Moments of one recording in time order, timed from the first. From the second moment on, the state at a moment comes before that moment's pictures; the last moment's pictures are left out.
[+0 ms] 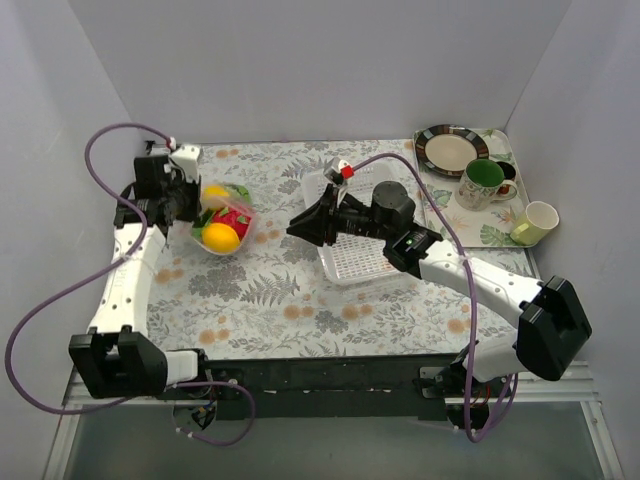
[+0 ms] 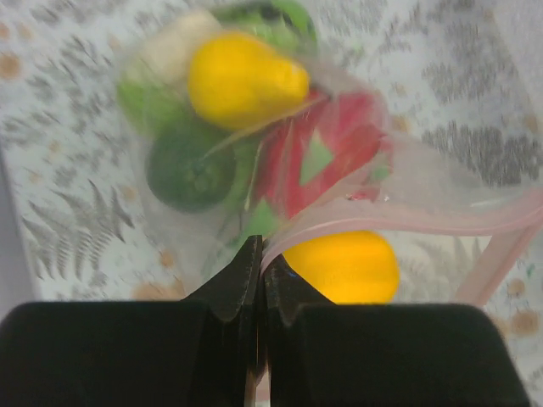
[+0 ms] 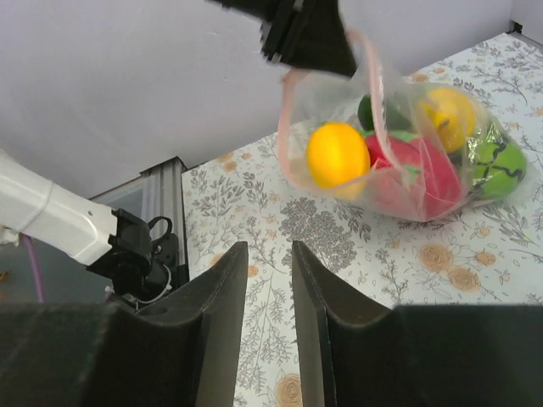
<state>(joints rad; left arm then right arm) 0.04 1.33 1.36 -0.67 0.15 0.19 0.81 1.40 1.04 0.40 -0.57 0.34</state>
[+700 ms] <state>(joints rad) -0.17 1.26 1.04 -0.89 0.44 0.14 1.05 1.48 0.93 0.32 -0.47 0.30</state>
